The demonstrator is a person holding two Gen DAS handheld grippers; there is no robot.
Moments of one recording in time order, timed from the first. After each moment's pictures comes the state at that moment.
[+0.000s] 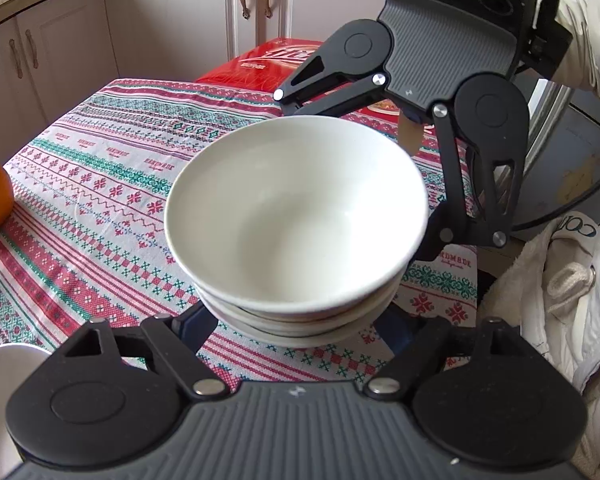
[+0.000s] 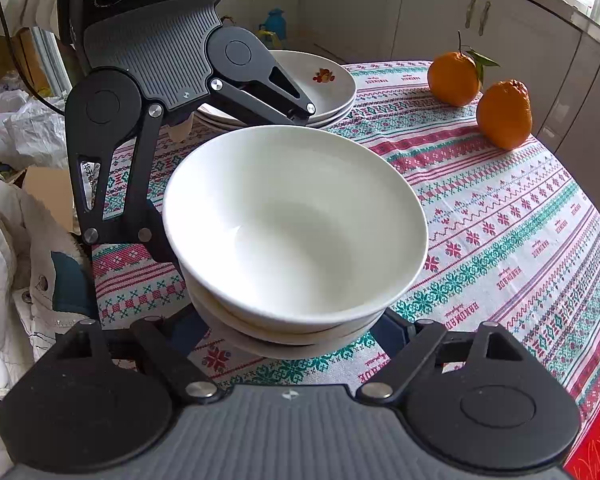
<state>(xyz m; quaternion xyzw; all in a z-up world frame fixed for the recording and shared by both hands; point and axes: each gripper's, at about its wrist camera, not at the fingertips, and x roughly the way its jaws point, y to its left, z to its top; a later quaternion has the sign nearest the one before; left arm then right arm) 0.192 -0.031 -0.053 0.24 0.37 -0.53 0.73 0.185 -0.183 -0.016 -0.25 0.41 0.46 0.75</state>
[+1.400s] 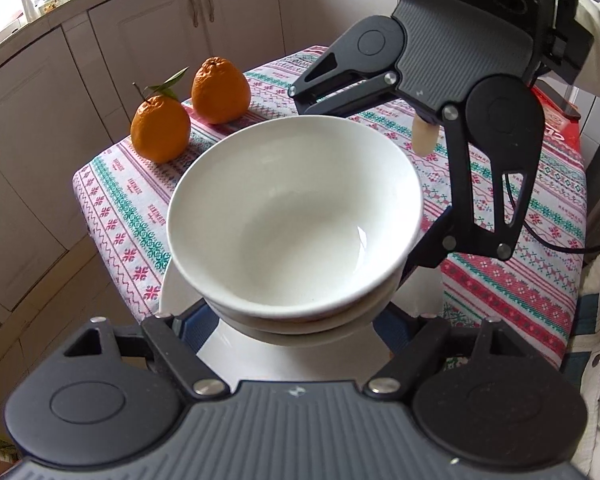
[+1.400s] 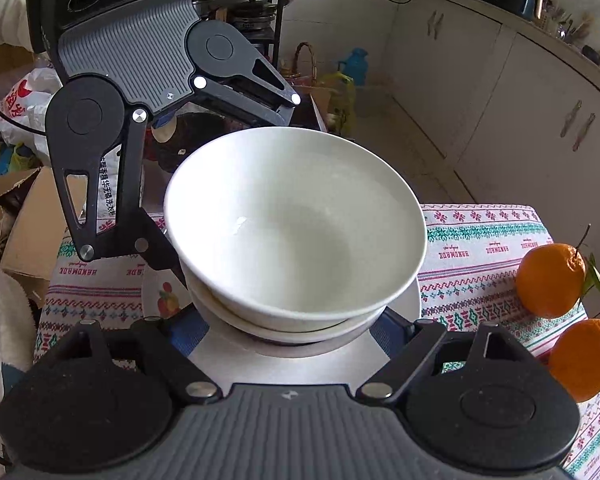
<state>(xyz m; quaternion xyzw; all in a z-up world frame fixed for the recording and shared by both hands) 0.231 0.132 -0.025 0.22 0.39 -0.34 0.83 0.269 -0.004 -0.001 -0.32 0.33 0.56 0.69</state>
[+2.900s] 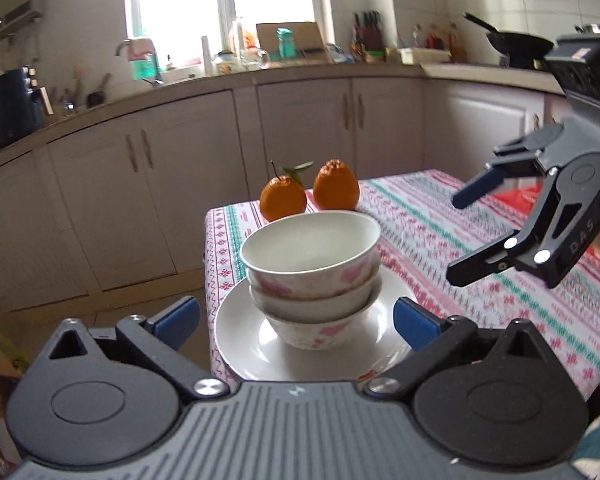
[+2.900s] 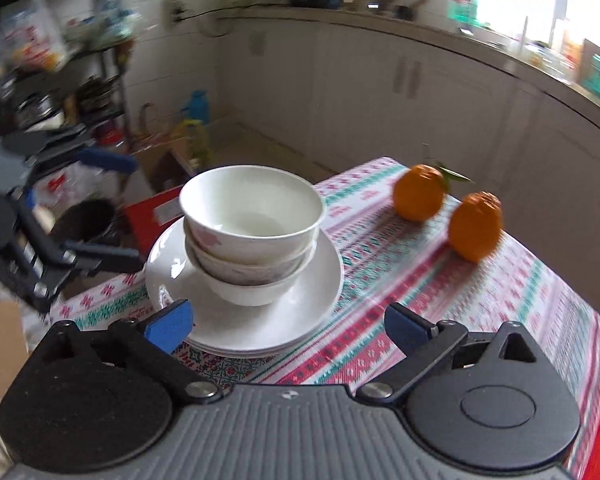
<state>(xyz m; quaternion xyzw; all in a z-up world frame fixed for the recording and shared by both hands) 0.114 0.128 0.009 0.08 0.24 -0.12 0.96 0.195 -0.071 0.039 -0.15 0.34 0.32 0.87</state>
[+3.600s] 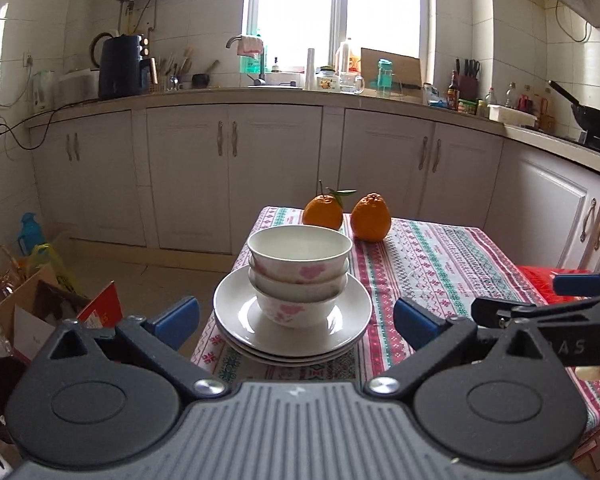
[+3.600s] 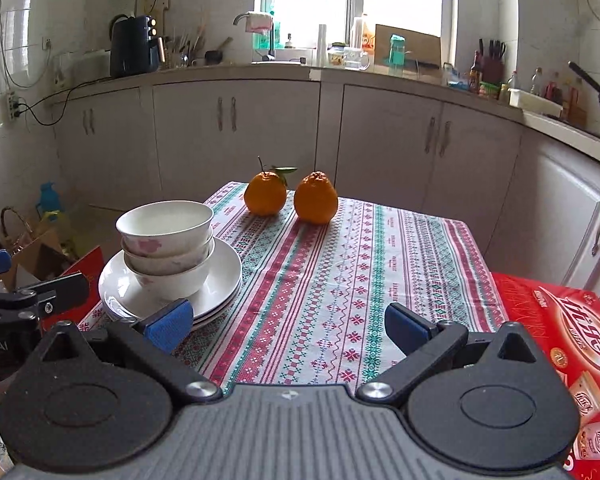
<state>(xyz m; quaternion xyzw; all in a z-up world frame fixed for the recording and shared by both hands) 0.036 0.076 0.036 -0.03 0.23 0.03 0.97 0.075 -0.110 0.050 -0.05 0.27 0.10 0.95</state>
